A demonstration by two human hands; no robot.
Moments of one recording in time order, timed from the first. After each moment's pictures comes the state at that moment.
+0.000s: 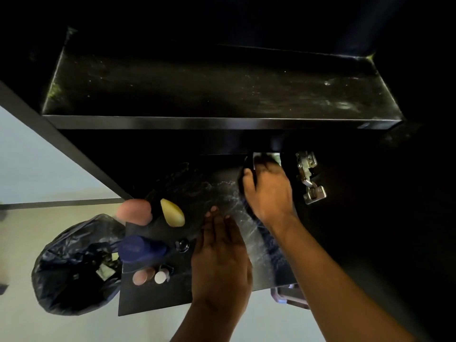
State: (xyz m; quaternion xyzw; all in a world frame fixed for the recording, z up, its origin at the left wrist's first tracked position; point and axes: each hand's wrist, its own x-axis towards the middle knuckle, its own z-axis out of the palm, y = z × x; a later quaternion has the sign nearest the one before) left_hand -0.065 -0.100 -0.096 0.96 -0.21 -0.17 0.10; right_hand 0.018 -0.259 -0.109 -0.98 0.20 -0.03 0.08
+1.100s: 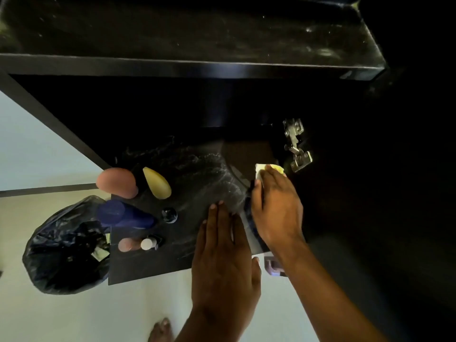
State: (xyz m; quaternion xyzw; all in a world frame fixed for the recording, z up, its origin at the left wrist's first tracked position) left_hand -0.121 -0.099 -0.091 0.95 -0.23 -0.15 0.16; right_hand -0.084 -0.247 -0.116 -0.97 0.23 -0.06 0.10
